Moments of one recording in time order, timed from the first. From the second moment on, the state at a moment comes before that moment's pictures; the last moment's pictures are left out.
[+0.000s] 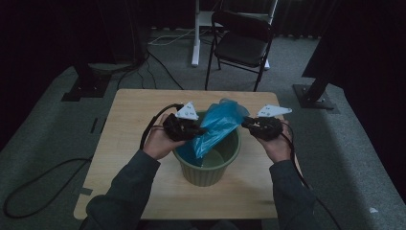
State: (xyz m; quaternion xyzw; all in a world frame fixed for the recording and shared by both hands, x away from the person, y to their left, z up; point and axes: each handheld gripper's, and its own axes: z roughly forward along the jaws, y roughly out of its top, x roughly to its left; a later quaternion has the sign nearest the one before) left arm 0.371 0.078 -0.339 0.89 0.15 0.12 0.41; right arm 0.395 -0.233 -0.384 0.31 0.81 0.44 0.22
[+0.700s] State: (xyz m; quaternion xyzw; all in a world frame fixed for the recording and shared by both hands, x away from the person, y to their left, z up) left arm 0.365 0.045 -0.312 0.87 0.14 0.19 0.44; right arm 0.378 -0.229 -0.365 0.27 0.81 0.46 0.24
